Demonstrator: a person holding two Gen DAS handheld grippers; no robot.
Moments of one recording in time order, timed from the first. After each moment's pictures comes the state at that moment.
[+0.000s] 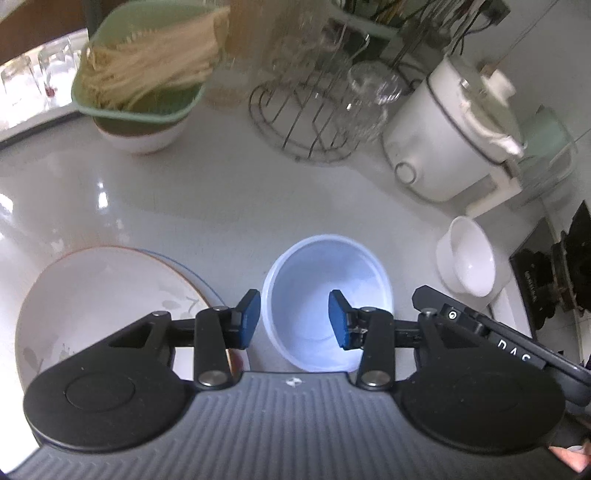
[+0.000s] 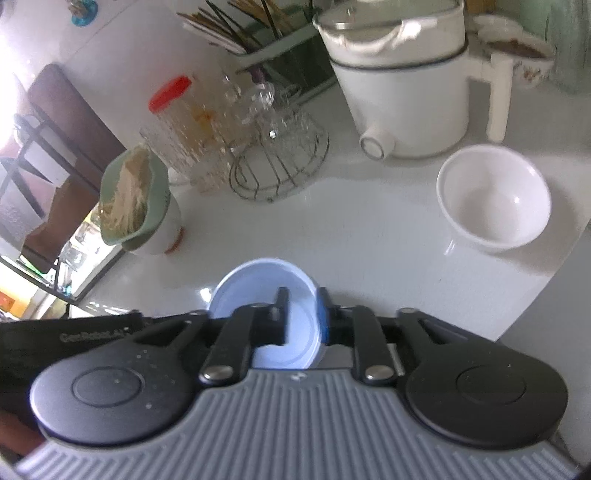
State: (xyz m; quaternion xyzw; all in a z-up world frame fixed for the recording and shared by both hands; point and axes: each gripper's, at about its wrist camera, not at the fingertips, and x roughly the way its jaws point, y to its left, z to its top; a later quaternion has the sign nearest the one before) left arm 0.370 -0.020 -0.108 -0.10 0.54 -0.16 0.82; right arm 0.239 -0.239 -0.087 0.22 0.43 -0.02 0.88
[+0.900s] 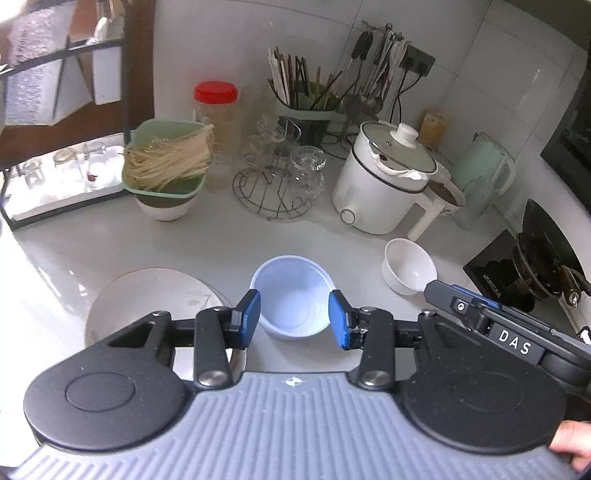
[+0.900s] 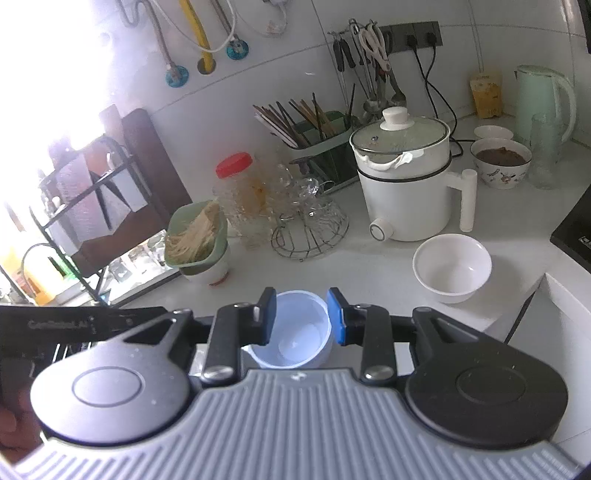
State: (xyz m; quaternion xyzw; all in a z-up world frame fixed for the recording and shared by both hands) left arm 0.223 0.005 -0.001 -0.06 0.41 -0.18 0.89; right arm 0.121 -0.231 -0.005 0.16 0.30 0.01 0.94
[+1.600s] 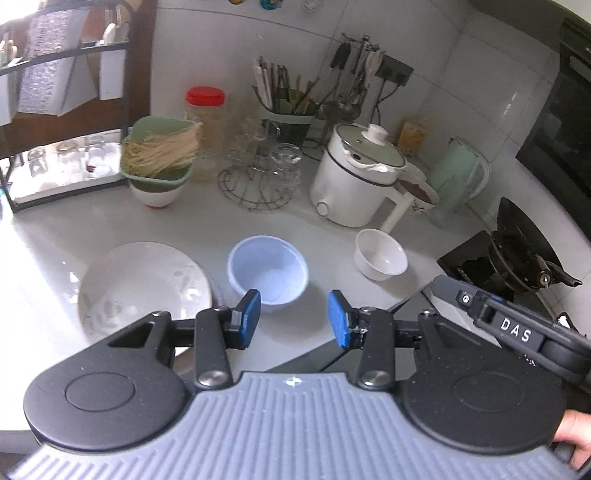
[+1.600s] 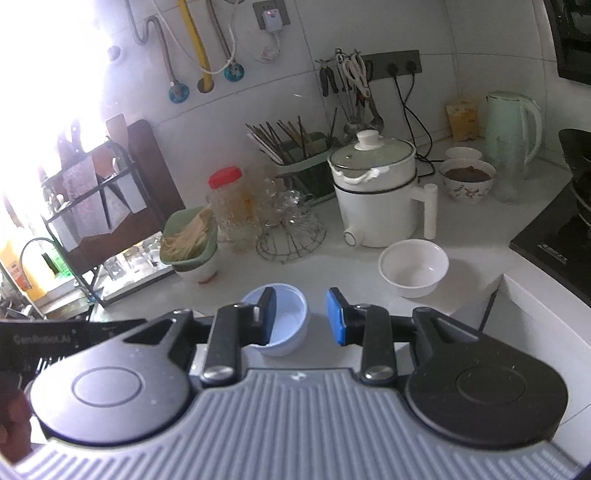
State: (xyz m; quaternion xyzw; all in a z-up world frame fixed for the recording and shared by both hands) left arm 0.155 -0.001 0.000 -0.08 0.39 -0.20 0.90; right arm 0.054 -0.236 0.008 0.14 0.27 -0.02 0.95
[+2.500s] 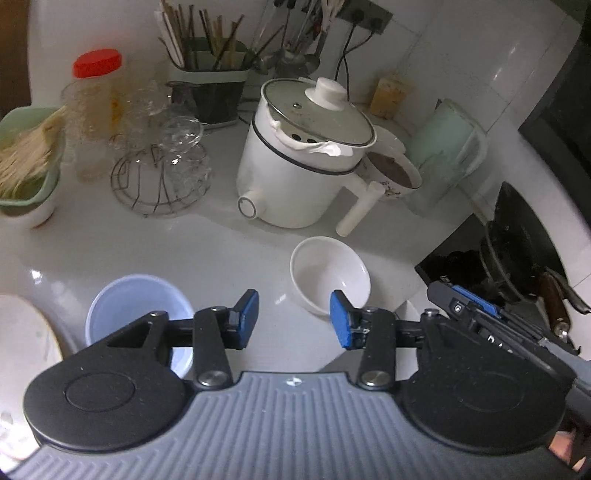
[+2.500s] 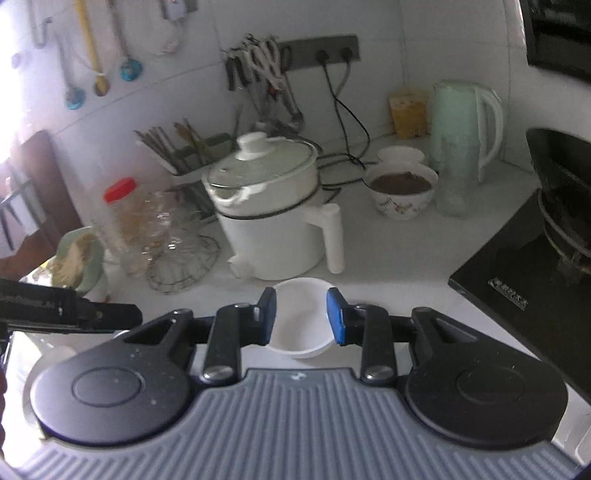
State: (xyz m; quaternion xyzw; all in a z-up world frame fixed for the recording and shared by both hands) left arm 0.314 -0.170 -0.045 -0.07 0.46 -0.24 0.85; right arm 0.144 -0.375 -0.031 0.13 0.29 -0.10 0.94
